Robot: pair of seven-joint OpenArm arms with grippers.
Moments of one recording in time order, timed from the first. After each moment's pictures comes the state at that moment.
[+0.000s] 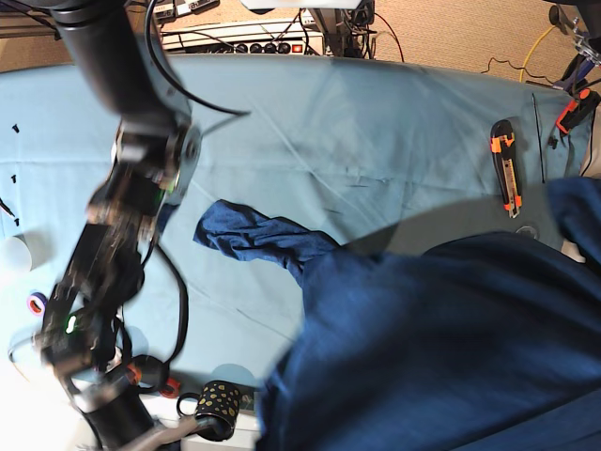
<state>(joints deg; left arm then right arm) -10.8 -39.3 -55.9 128.6 -46.3 -32.2 44.5 46.7 3.7 9.5 94.3 18.3 31.0 -44.2</state>
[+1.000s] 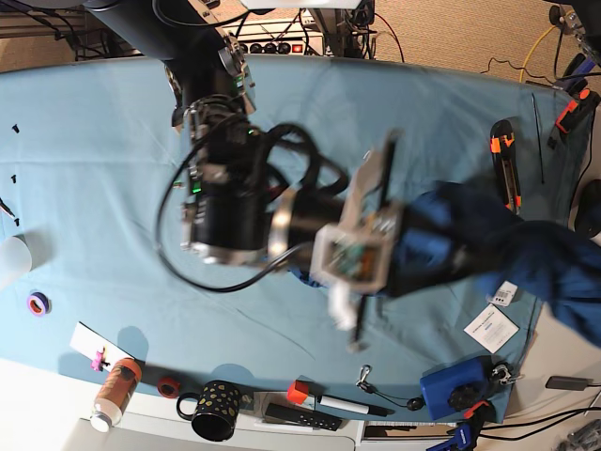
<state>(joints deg) -10.7 -40.4 -46.3 111.7 -28.8 -25.7 42.7 25.0 -5.9 -24.4 119.7 45.4 40.1 -53.5</state>
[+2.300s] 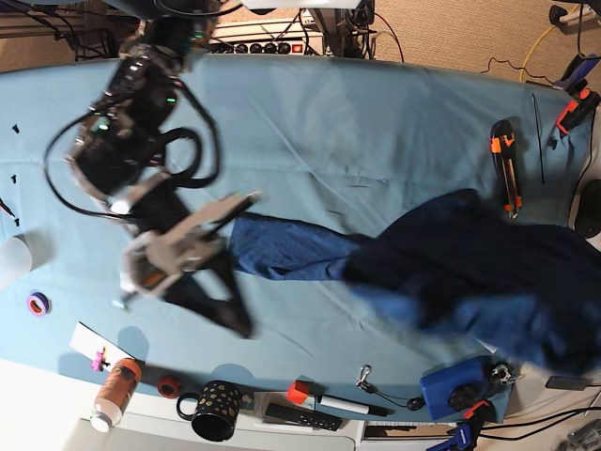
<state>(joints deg) -4.6 -47.6 -46.2 105.0 -28.9 -24.4 44.6 7.7 3.9 9.1 130.1 30.1 36.8 -48.4</state>
